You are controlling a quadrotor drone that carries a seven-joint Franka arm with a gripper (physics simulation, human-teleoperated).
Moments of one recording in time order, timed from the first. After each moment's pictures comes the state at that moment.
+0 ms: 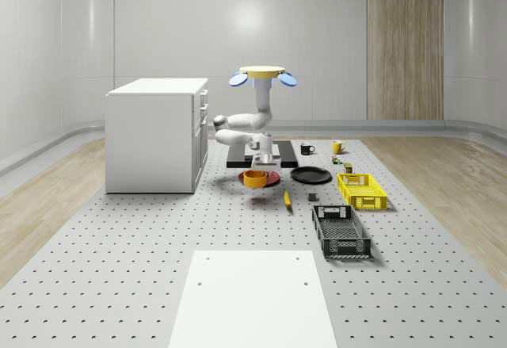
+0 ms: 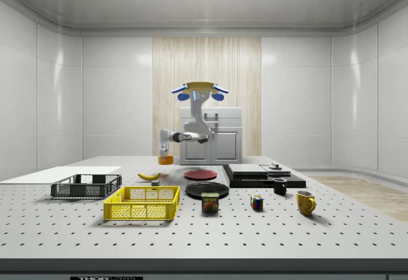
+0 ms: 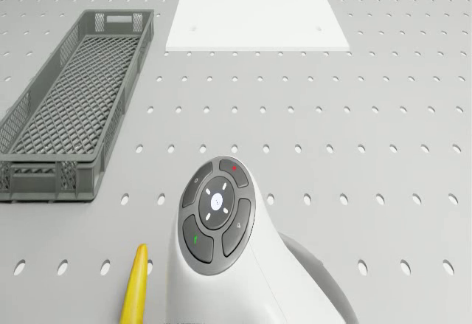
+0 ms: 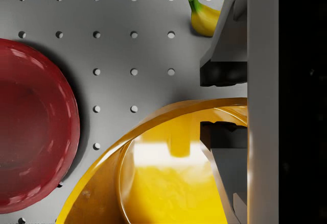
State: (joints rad) arm -1.16 -1.40 1.17 -2.86 -2.00 1.51 1.69
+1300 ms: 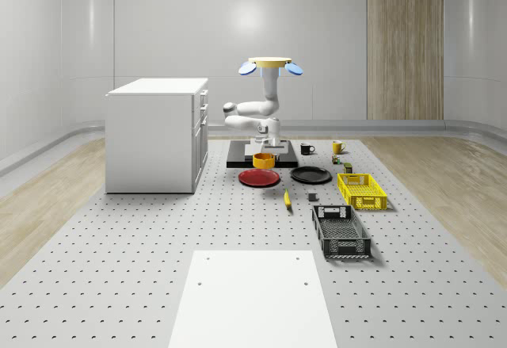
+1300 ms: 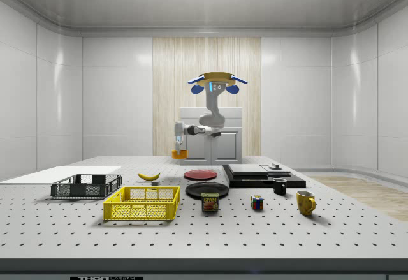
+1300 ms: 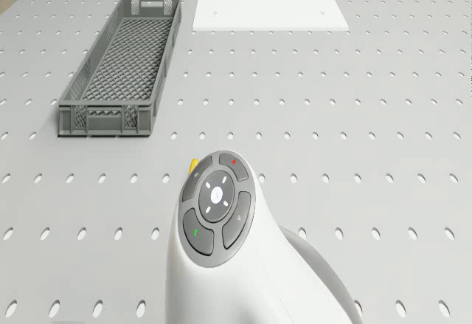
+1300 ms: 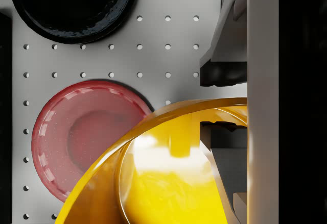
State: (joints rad) arm -1.17 -1.42 1.19 -2.87 -1.97 1.53 1.70
